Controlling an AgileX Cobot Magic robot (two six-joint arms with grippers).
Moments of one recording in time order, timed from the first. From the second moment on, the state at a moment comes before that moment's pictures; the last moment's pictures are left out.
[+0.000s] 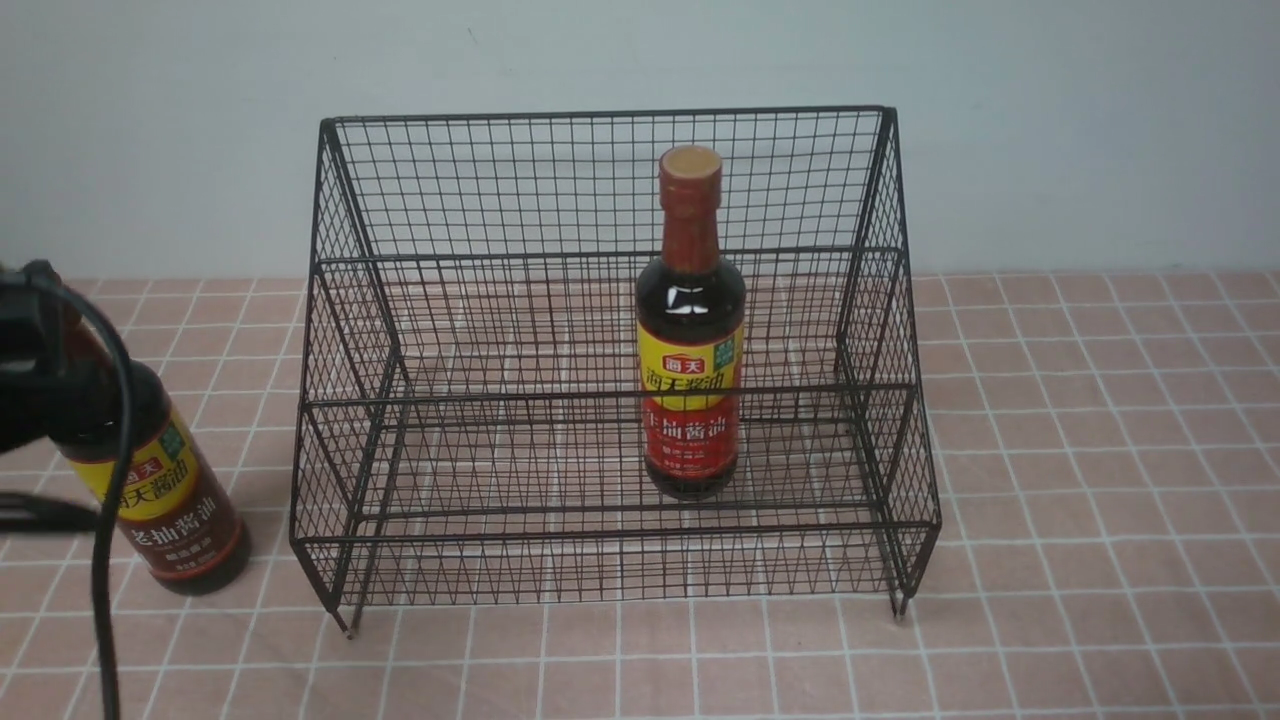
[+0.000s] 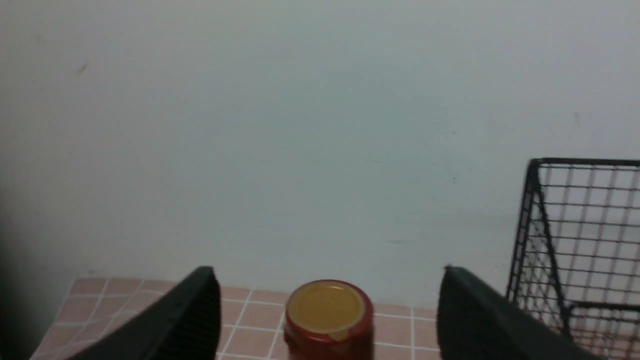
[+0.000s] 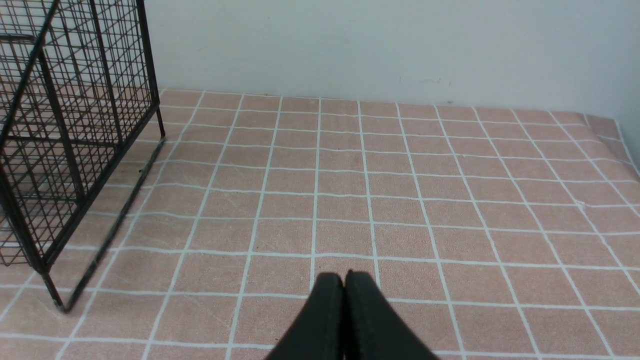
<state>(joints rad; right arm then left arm) -0.01 -0.01 0.02 -0.01 0.39 -0.01 -0.06 0.99 -0.39 -0.57 -0.58 0.43</state>
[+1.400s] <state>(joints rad) -0.01 -0.01 0.02 -0.01 0.39 -0.01 -0.07 0.99 -0.77 -0.46 -0.22 0.44</state>
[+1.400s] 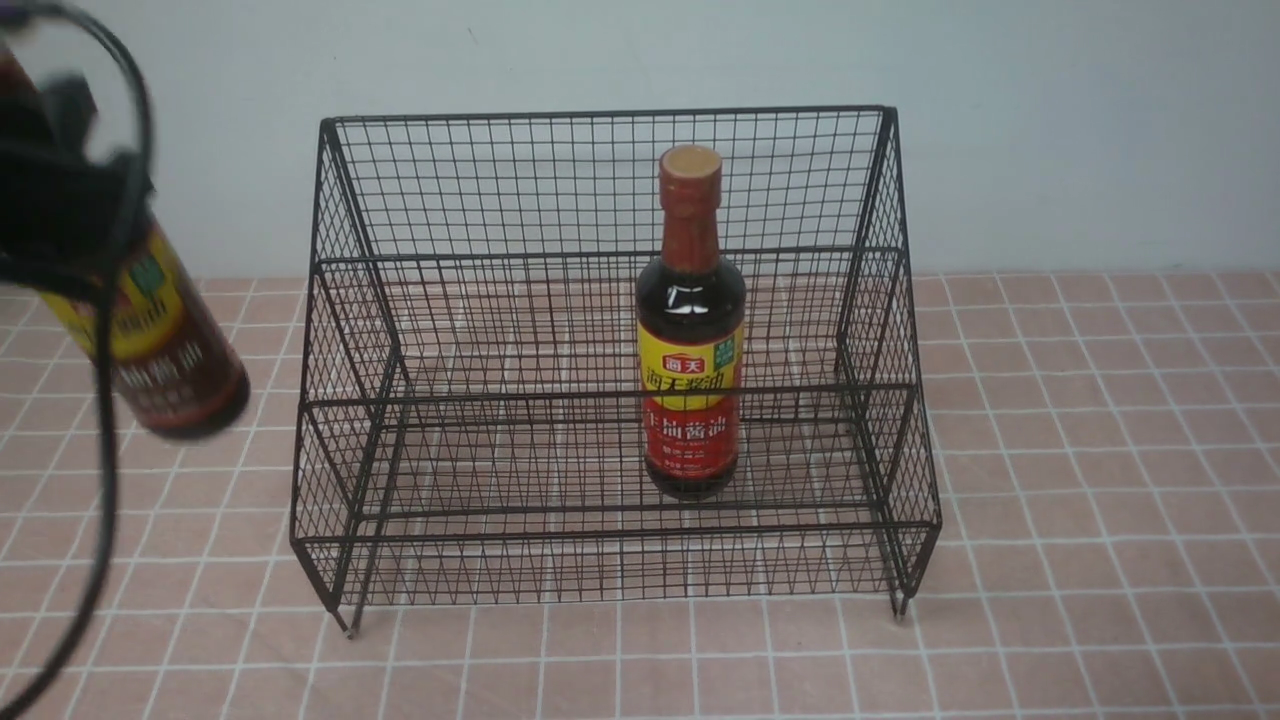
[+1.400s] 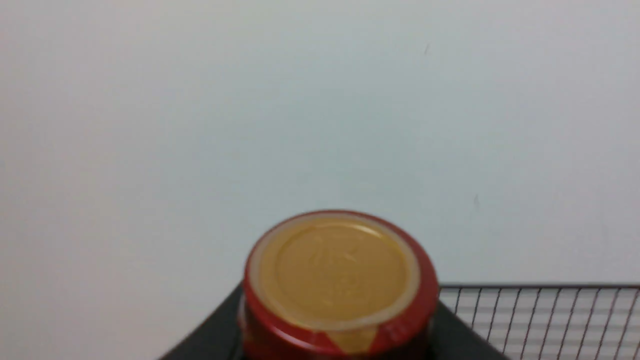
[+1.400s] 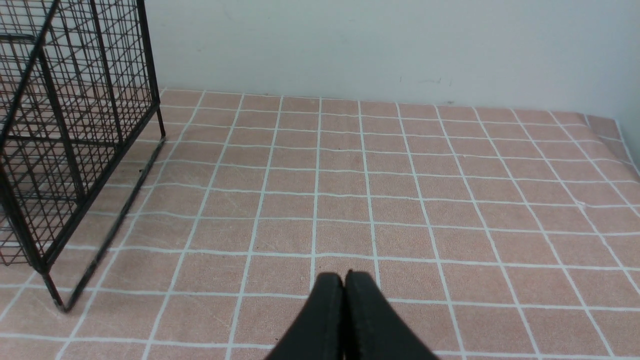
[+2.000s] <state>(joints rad) -0.01 -0.01 0.02 -0.01 0.39 -0.01 -0.07 0.86 -0.82 -0.42 0.15 0.15</state>
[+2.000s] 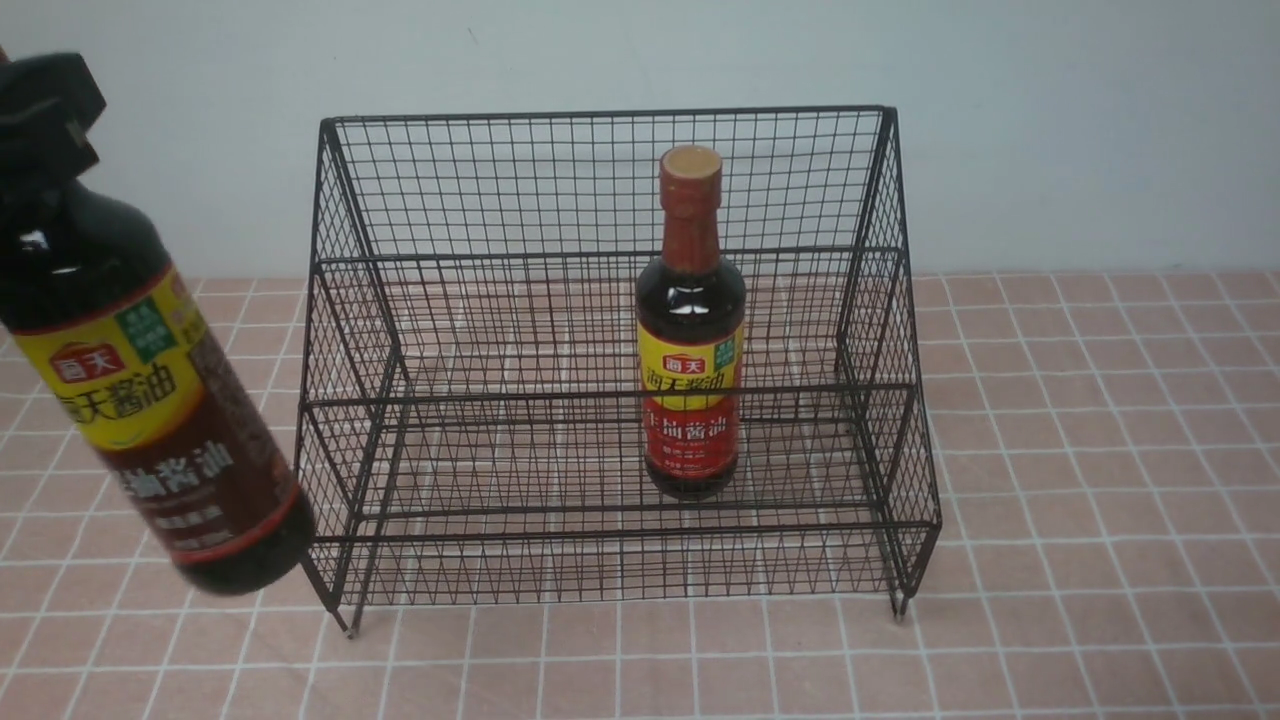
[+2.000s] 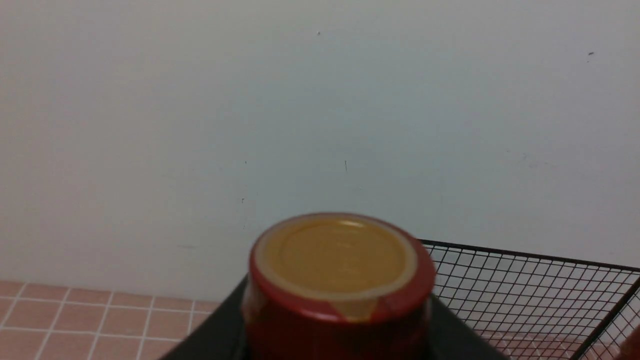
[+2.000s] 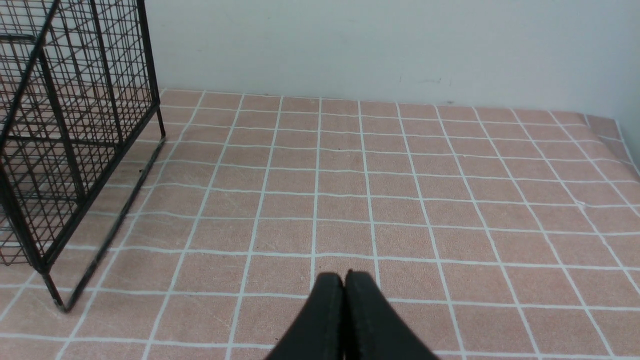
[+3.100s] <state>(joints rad) -0.01 -0.01 0.02 -0.01 0.39 -0.02 -0.41 1.19 -0.82 -0.36 -0.11 0.22</state>
